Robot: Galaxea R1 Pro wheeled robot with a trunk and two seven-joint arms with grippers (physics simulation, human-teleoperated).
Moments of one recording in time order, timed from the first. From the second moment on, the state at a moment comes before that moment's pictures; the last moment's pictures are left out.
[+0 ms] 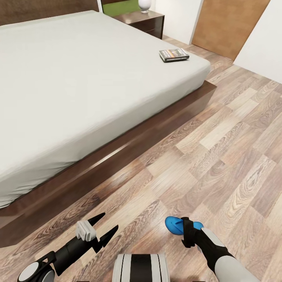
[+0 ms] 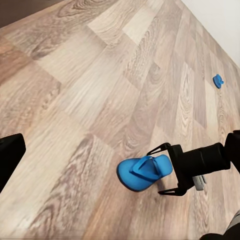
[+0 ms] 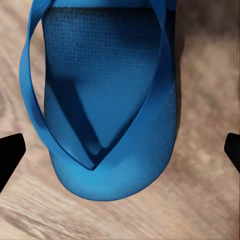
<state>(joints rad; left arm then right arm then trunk) 0.03 0.16 -0.05 -1.65 0.36 0.17 -0.69 -0.61 0.00 -0.16 -0.42 -1.57 0.15 -0.29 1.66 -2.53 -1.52</state>
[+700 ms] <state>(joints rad) 0.03 0.16 -0.05 -1.65 0.36 0.17 -0.69 -0.61 0.00 -0.16 -0.42 -1.57 0.15 -0.29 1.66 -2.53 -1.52</state>
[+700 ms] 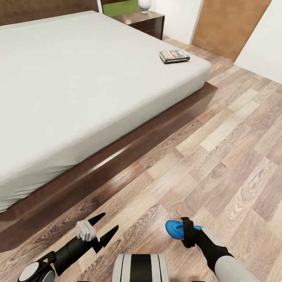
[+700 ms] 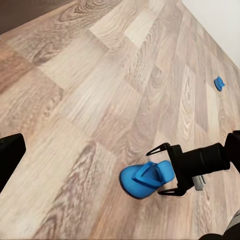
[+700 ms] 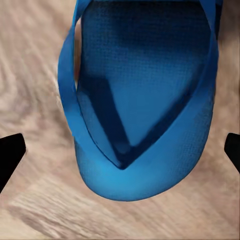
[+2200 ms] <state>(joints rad) 0.03 0.16 -0.05 -1.65 0.36 0.17 -0.69 -0.61 0.00 -0.16 -0.42 -1.57 0.15 -0.29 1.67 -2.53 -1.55</state>
